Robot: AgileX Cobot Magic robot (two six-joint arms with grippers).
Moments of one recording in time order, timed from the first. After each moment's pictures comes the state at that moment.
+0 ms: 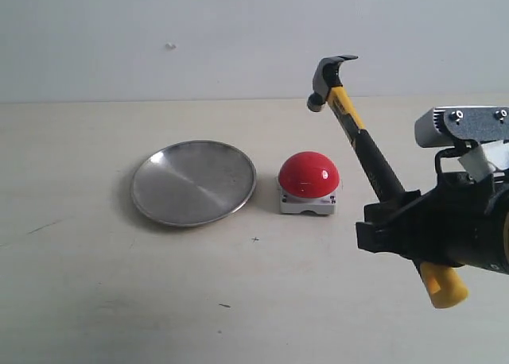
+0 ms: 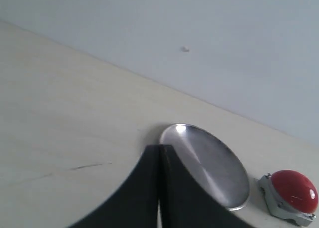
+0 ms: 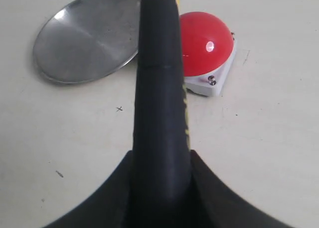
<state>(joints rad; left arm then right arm) 0.12 0.34 -0.13 -1.26 0.25 0.86 0.42 1.15 -0.42 -1.72 0.03 2.04</state>
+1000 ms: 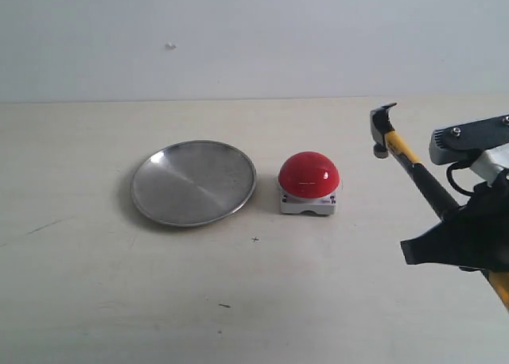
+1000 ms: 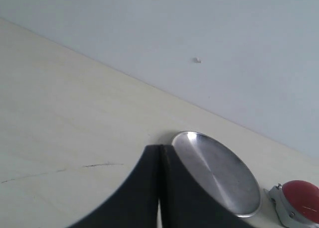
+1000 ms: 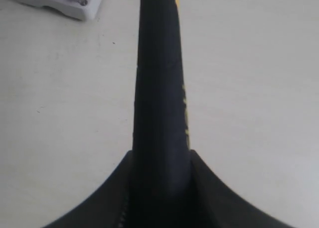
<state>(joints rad) 0.12 0.16 0.00 -1.29 0.20 0.86 0.35 1.20 -0.52 -0.54 0.48 0.71</state>
